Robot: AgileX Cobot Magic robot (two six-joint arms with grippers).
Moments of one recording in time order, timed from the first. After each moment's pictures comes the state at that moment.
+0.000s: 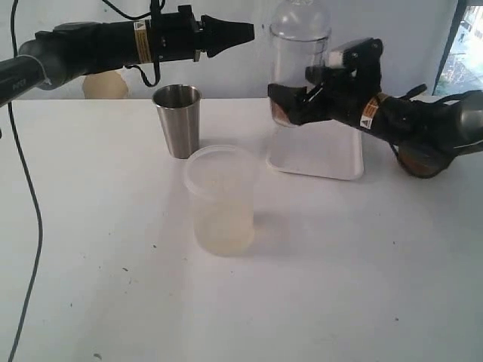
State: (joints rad) left arm -0.26 2.48 -2.24 1.45 -1.16 -1.70; right arm 0.13 2.13 -1.26 -0.81 -0.97 0.55
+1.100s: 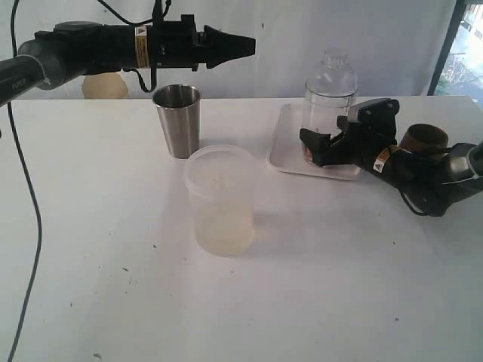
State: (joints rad) left arm -0.26 2.48 -2.24 1.53 -1.21 -1.69; right arm 0.05 2.38 -1.26 -0.65 -1.02 0.35
